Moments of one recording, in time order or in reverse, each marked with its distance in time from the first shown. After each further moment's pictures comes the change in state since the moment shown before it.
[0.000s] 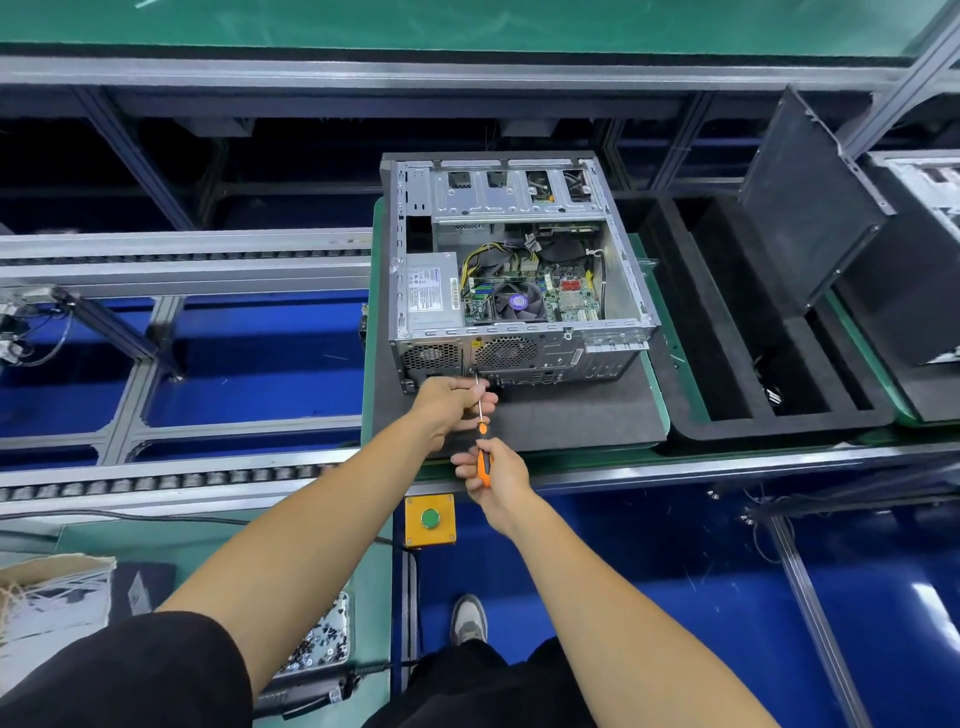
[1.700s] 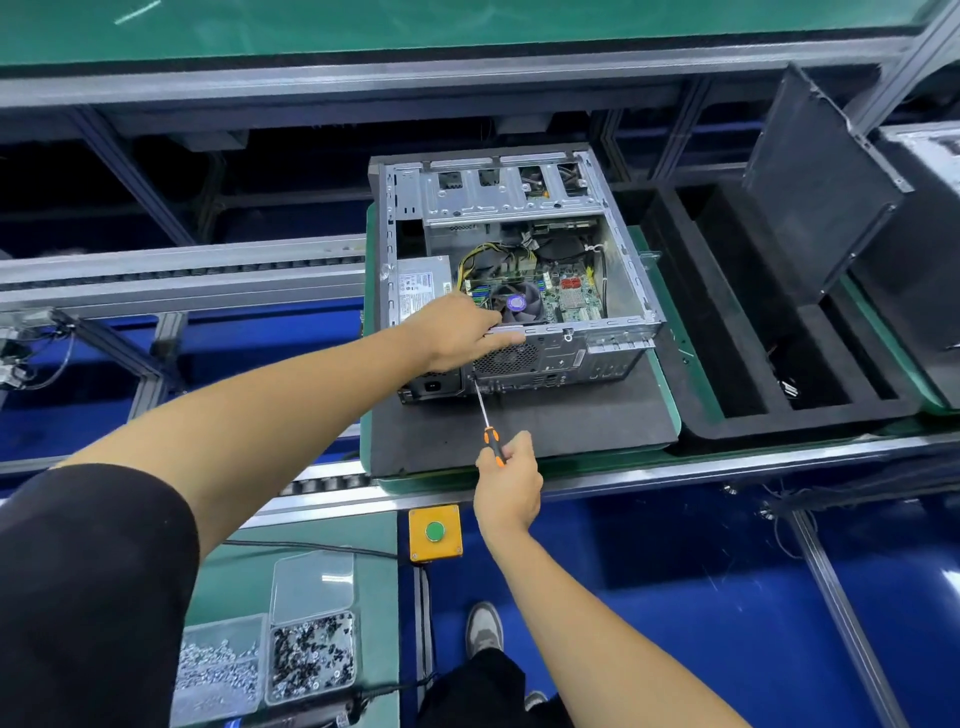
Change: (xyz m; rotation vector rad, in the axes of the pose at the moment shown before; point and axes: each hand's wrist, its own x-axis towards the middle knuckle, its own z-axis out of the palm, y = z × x) left_hand 0.031 0.119 -0.005 1.747 -0.121 0.917; right_hand 0.003 0.018 0.005 -0.752 0.522 -0.596
